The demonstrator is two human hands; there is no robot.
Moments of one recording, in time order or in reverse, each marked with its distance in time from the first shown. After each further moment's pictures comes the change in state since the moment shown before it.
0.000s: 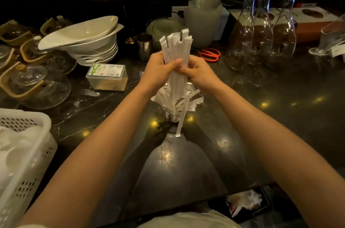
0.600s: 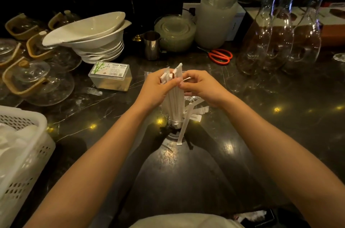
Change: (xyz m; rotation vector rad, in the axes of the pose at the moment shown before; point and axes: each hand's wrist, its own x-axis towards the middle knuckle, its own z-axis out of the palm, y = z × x) left_hand -0.007 -0.036 -0.003 0.113 0.002 -0.036; right_hand 0.008 0.023 -0.012 -0.086 -0.217 0.120
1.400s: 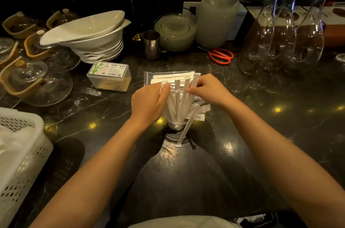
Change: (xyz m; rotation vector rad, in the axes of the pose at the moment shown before) left_hand -0.015 -0.023 0.002 0.606 0.190 0.097; right_hand 0.006 0.013 -0.009 -0.388 0.151 0.133
